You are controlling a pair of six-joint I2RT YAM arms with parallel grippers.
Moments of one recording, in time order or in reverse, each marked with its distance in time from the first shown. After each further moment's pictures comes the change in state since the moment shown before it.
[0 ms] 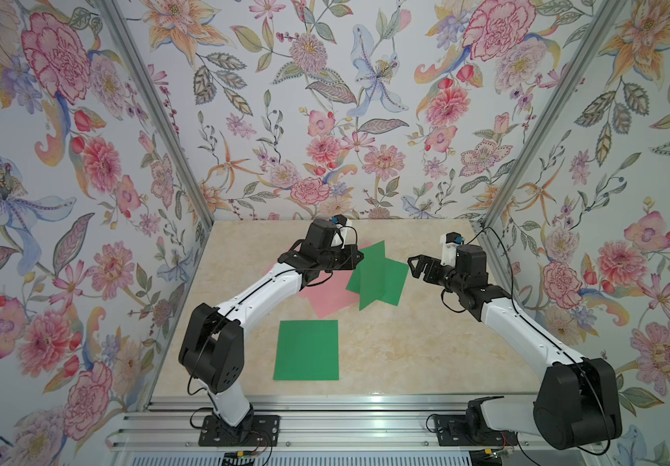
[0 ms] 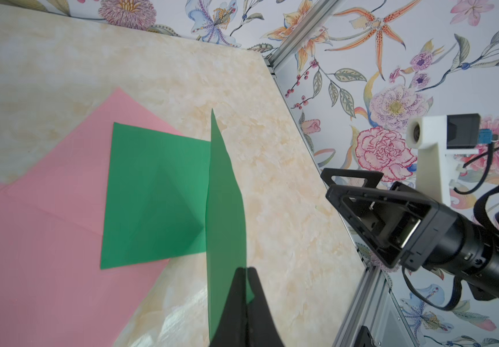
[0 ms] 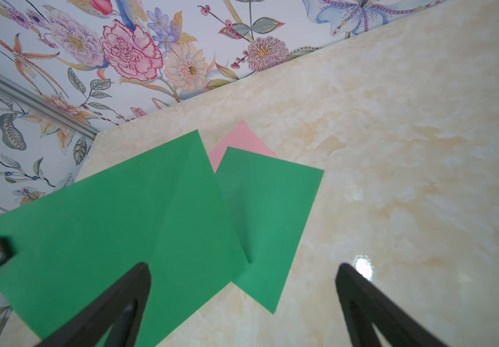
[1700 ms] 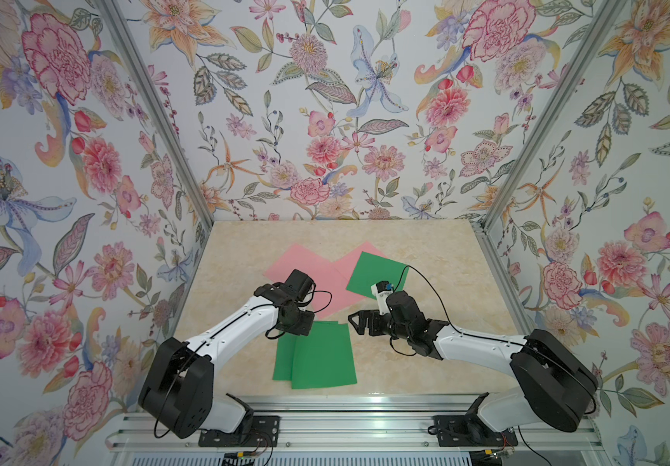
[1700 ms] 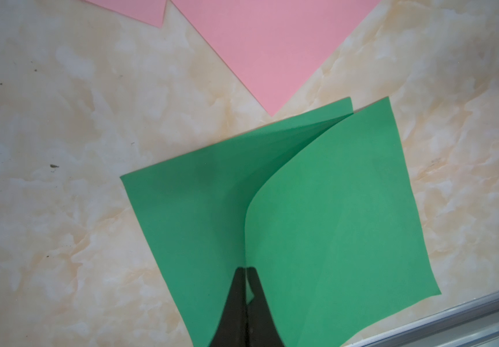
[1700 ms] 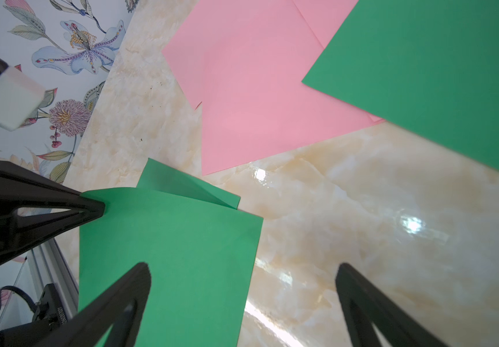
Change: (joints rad) left arm 0.049 -0.196 -0.358 -0.545 -0.343 0.295; right arm 0.566 0.182 -0.219 0.301 0.089 0.211
